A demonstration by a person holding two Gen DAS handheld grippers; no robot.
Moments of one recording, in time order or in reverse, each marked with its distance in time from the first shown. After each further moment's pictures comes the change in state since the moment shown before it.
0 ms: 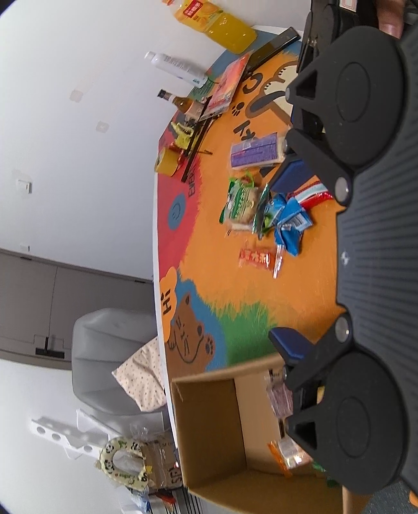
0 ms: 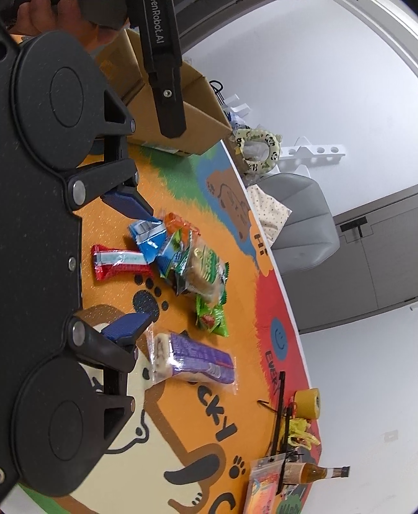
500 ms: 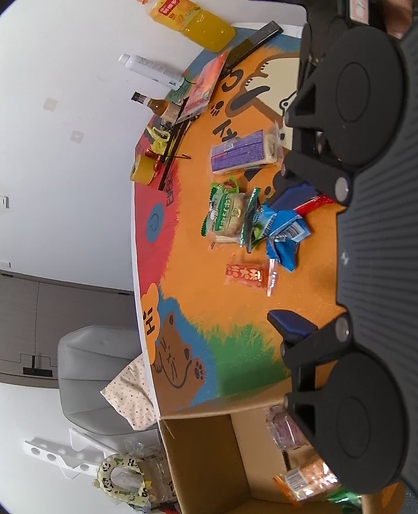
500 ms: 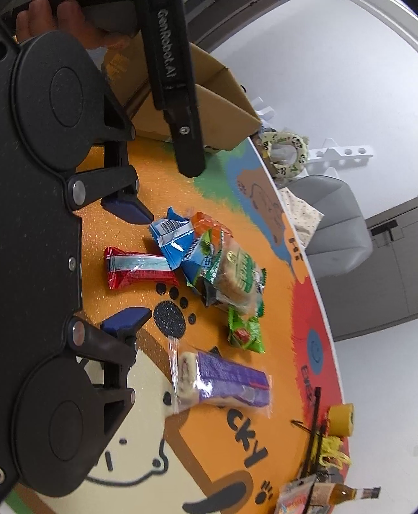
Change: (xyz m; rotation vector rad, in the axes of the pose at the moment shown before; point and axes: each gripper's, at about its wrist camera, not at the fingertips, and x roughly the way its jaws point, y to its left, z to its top) left arm 0.038 -0.013 -0.001 0.049 0.063 -0.018; right arm 0.040 0.001 -0.005 0.001 0.121 0.032
